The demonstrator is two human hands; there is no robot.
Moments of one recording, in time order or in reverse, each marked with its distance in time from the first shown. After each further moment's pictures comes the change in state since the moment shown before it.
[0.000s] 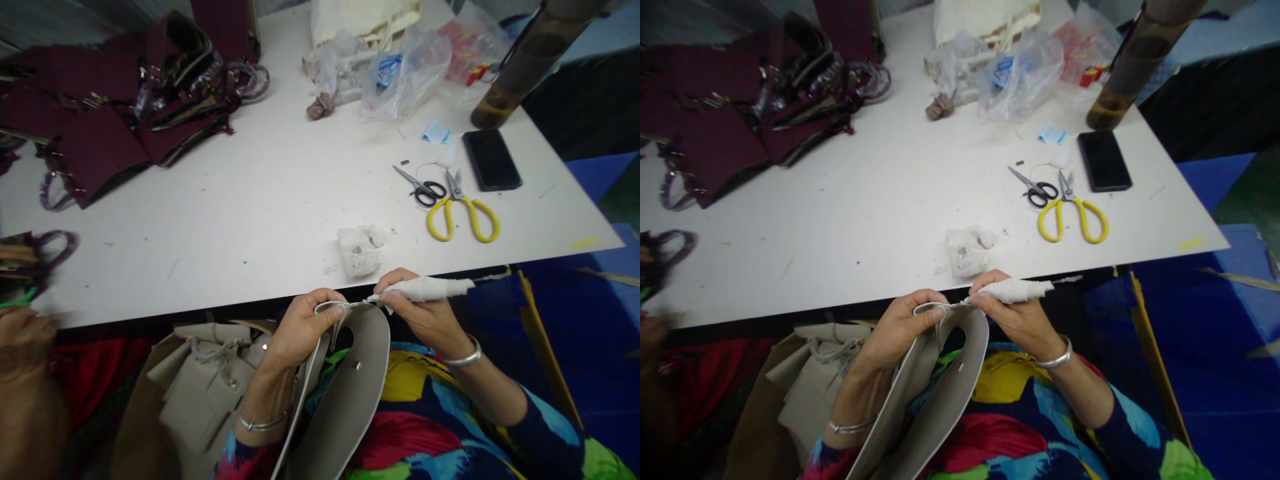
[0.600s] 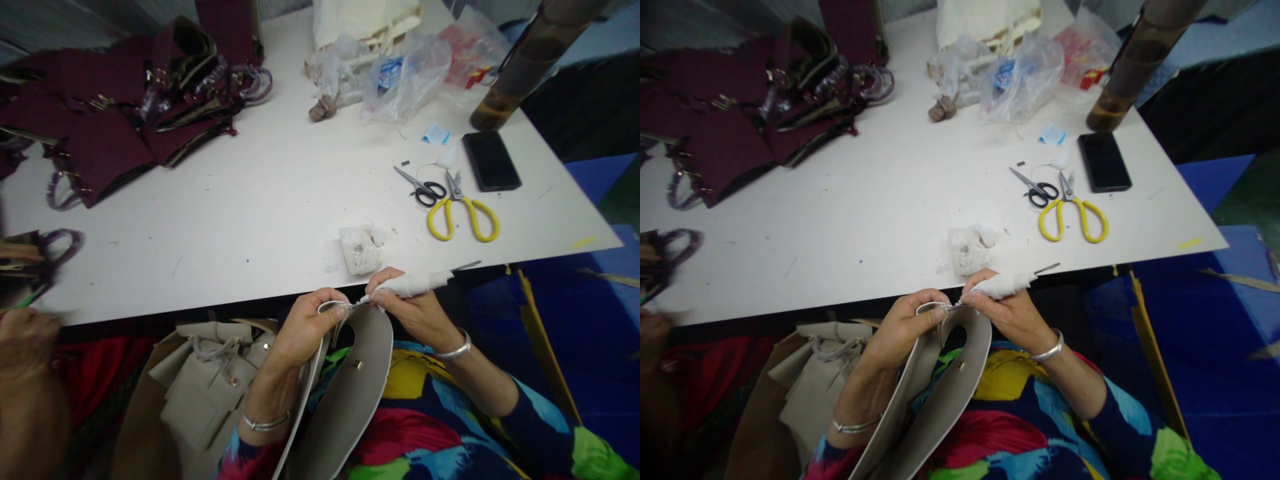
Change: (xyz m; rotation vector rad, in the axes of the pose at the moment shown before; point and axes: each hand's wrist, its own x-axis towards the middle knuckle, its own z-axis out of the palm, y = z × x) left_hand -0.002 -0.004 0.000 0.019 -0.018 0.076; right_hand 0.004 0.004 0.009 0.052 -0.067 0.019
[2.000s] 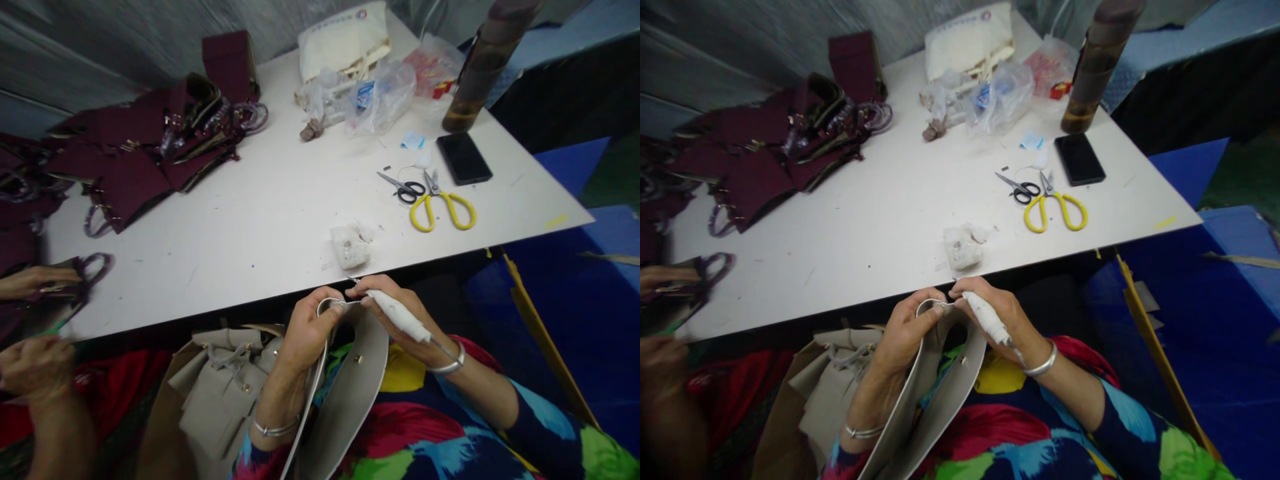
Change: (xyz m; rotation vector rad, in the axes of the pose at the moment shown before) left_hand -0.023 0.006 0.027 0.082 0.146 0.117; right_hand -0.038 -0.014 0.012 -0.175 0.017 -0.156
